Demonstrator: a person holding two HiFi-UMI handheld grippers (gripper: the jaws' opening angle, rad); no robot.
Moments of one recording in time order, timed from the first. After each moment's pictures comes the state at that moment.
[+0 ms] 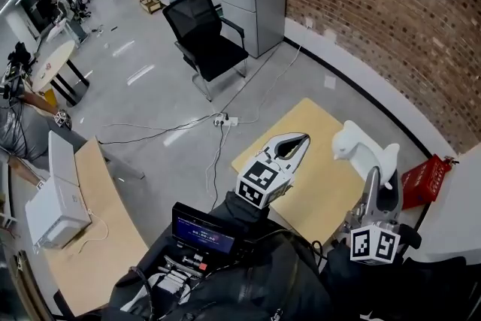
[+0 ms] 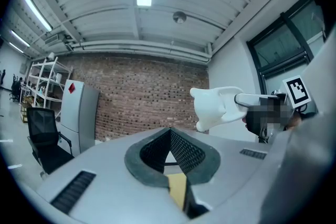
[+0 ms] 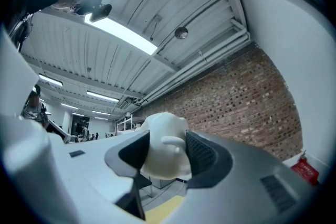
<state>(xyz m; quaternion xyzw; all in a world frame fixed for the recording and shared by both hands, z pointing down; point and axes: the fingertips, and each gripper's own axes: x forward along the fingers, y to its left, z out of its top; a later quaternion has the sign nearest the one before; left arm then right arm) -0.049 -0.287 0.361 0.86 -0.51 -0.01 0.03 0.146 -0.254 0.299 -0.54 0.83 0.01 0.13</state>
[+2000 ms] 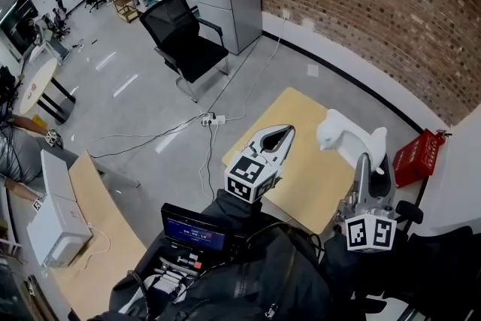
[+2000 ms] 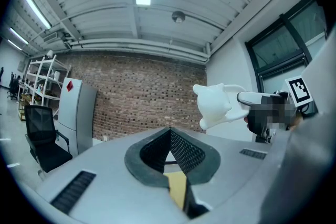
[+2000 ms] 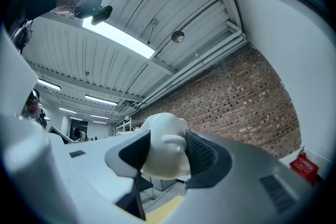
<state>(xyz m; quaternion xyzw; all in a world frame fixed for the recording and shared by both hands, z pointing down) -0.043 -0.281 0.362 0.87 -0.50 -0.01 0.04 0.153 -0.236 0.295 -0.54 0.83 0.01 0.14</state>
